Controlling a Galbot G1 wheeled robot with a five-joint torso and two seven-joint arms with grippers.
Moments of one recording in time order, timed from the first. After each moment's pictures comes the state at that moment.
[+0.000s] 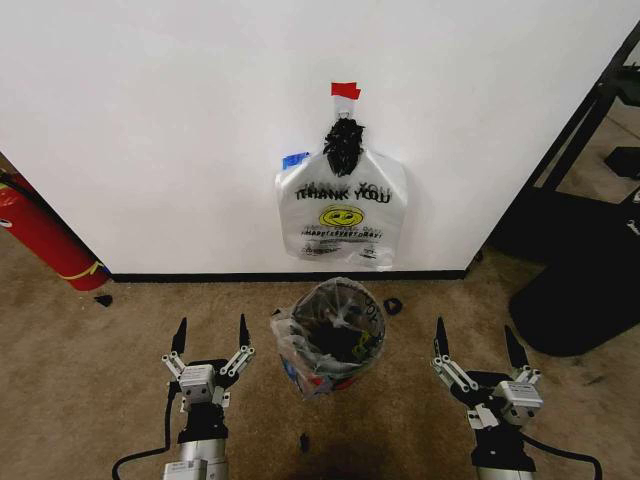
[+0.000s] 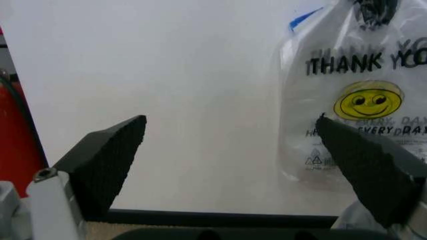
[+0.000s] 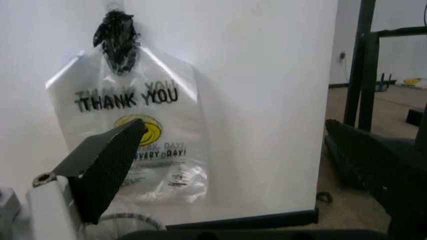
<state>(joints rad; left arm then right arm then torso) 1.76 -1.37 -0.32 -2.19 0.14 -0.36 -0.42 -1.98 1.50 0.44 2.35 0.00 0.40 0.18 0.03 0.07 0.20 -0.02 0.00</state>
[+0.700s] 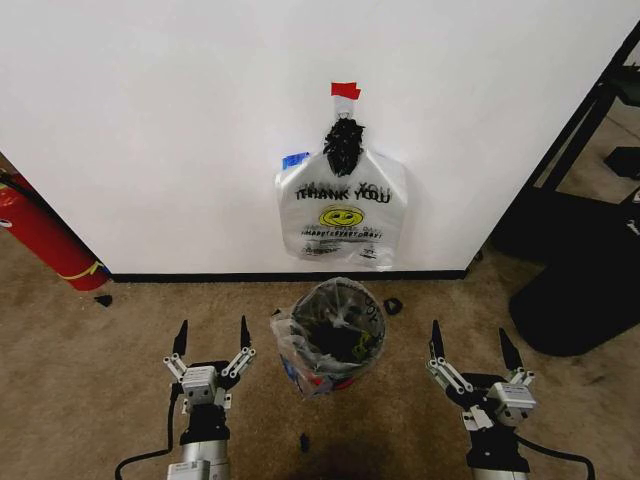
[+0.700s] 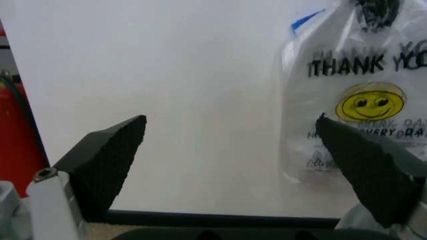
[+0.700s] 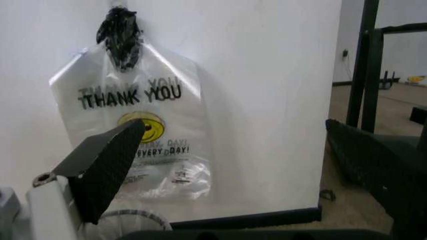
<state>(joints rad) 1.76 -1.38 -0.33 -2.19 0.14 -0.36 -0.41 -1.97 1.50 0.43 2.34 -0.01 0.40 0.18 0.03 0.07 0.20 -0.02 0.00</state>
